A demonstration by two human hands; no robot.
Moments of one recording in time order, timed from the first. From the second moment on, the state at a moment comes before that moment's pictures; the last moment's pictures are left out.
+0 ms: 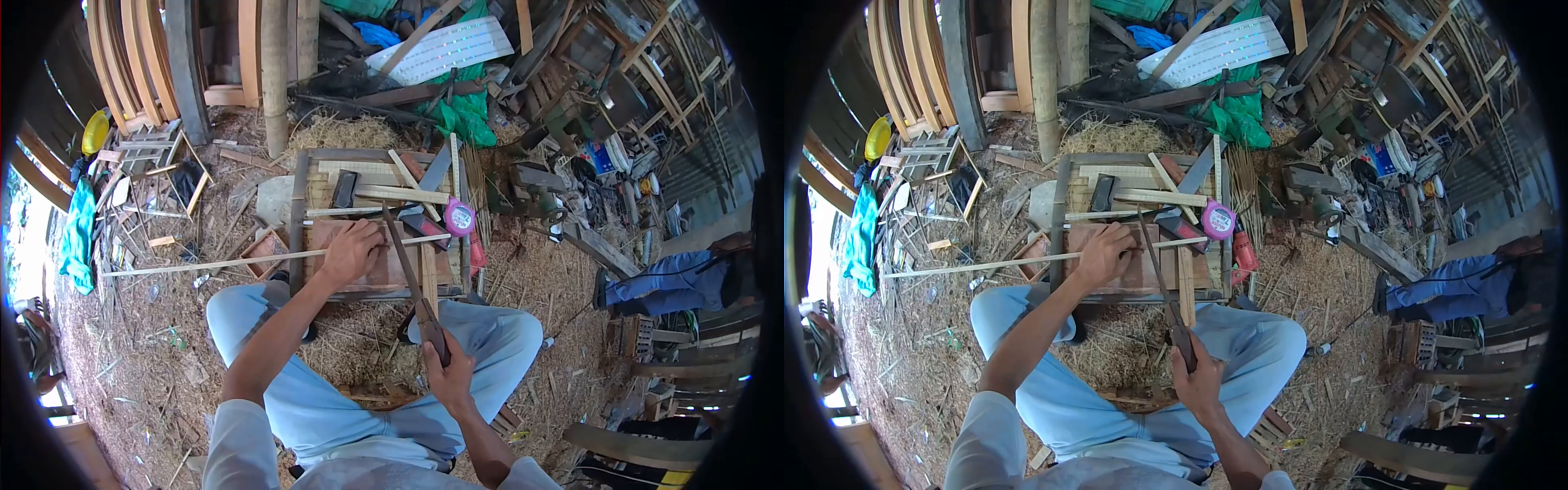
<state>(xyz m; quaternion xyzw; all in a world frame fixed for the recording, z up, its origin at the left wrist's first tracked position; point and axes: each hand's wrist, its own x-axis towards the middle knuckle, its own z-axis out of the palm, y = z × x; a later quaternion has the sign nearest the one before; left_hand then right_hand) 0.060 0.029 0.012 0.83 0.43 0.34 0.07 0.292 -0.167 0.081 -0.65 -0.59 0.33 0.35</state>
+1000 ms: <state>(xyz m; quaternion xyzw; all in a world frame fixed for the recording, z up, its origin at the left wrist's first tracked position) 0.070 0.017 0.007 0.78 0.46 0.39 0.18 0.259 -0.117 0.054 -0.65 -0.55 0.32 0.42</state>
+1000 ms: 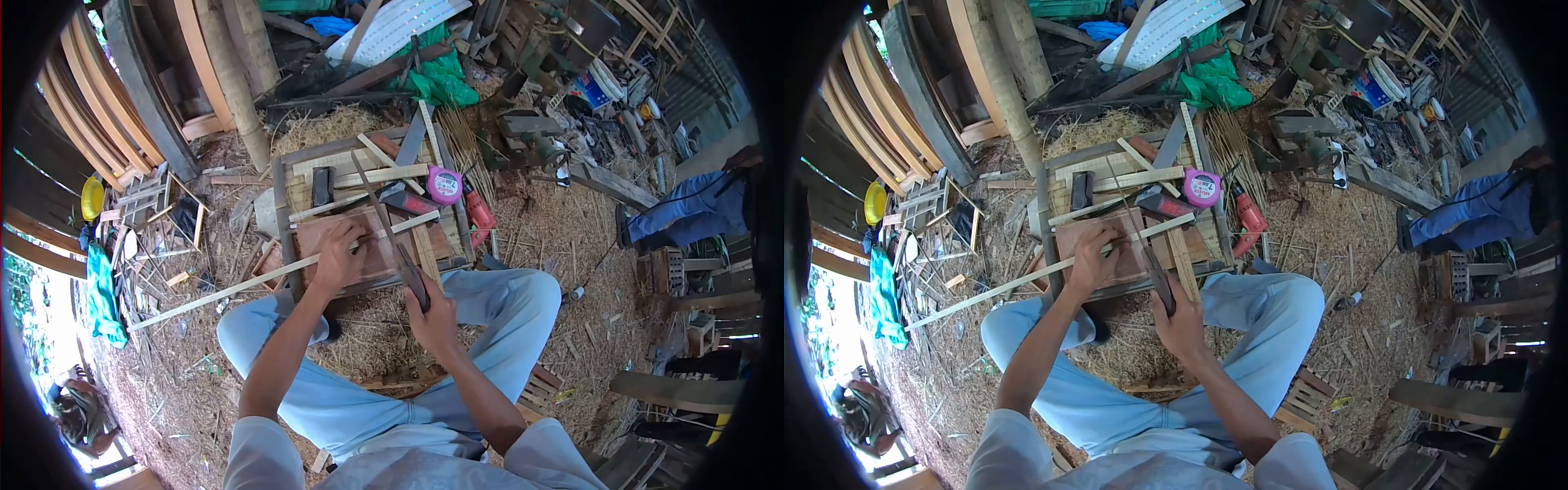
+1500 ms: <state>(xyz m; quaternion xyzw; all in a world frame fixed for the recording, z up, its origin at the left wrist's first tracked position) 0.068 0.014 0.002 0.79 0.46 0.38 0.16 0.254 -0.118 0.047 -0.63 -0.60 0.30 0.38</state>
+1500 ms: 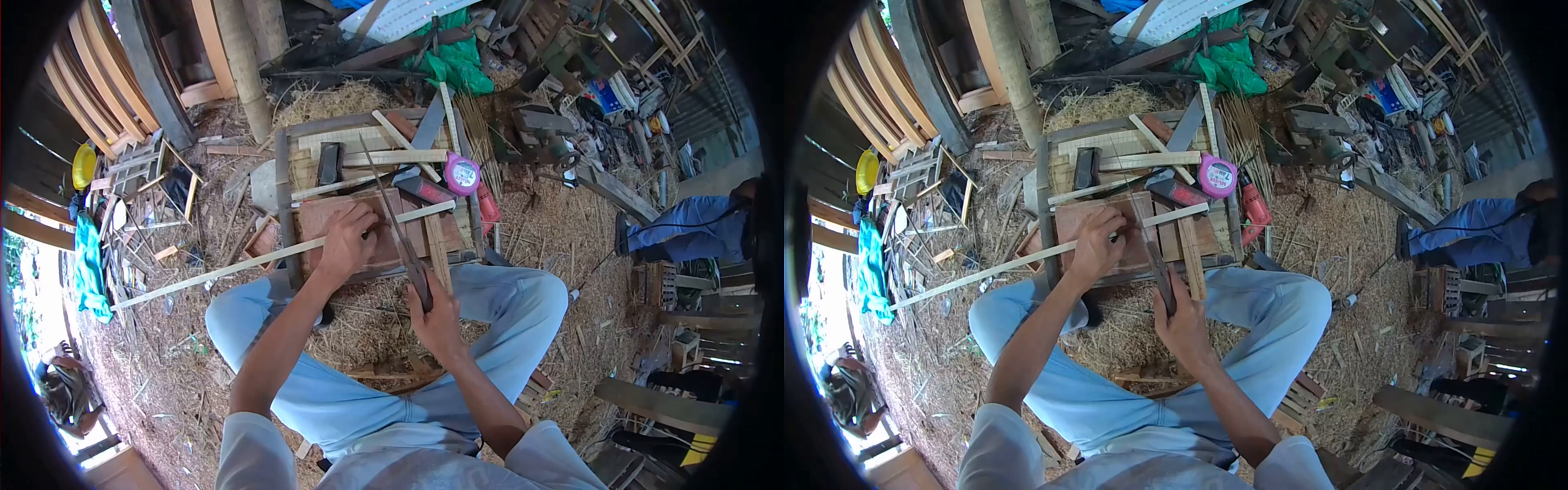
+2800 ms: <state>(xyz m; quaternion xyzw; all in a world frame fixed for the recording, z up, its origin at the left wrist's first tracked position) 0.070 0.026 0.003 0.77 0.45 0.42 0.15 0.258 -0.187 0.019 -0.65 -0.56 0.34 0.39</state>
